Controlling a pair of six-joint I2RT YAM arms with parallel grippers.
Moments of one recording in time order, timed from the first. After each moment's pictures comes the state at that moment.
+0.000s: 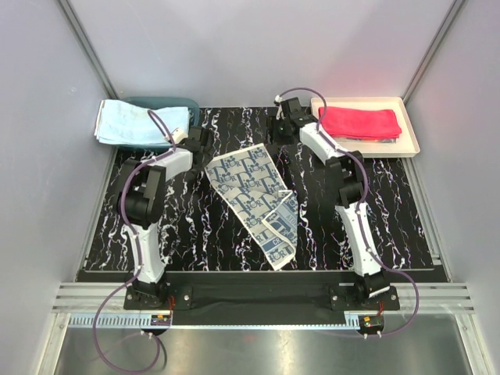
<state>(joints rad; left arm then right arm) -0.26 2.00 1.34 -0.30 -0.36 -0.99 0.35 2.55 2.26 -0.52 -0.18 0.26</state>
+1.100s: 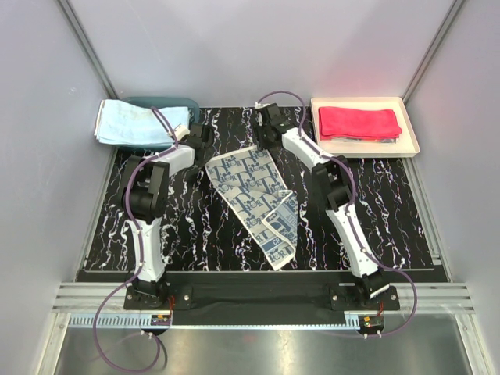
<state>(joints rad) -0.25 2.09 1.43 -0.29 -0.34 -0.96 0.47 2.63 2.37 -0.57 0.01 0.15</state>
